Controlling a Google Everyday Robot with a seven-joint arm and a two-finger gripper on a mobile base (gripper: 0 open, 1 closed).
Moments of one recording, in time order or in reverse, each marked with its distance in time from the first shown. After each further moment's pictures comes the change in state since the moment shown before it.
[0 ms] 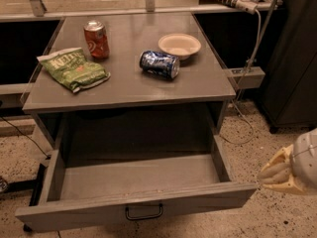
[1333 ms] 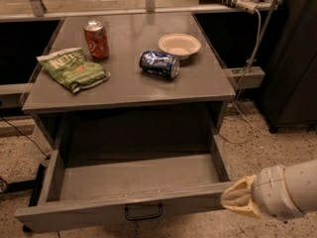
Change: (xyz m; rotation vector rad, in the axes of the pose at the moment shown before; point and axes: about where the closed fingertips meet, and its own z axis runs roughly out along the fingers) arm -0.013 0.031 0.101 -0.065 -0.256 0.052
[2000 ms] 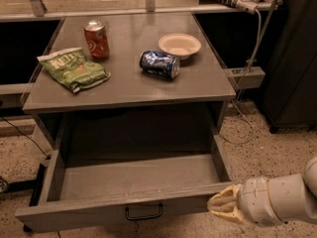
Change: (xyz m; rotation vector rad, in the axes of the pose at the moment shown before) arm 0.007 0.005 0.054 -0.018 -0.116 0.022
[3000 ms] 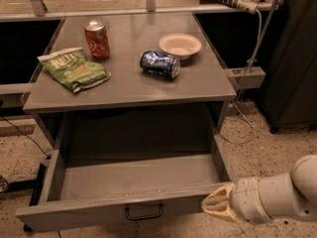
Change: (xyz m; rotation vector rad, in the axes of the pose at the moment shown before) arm 0.003 -0.005 0.022 -0.009 -0.005 -0.006
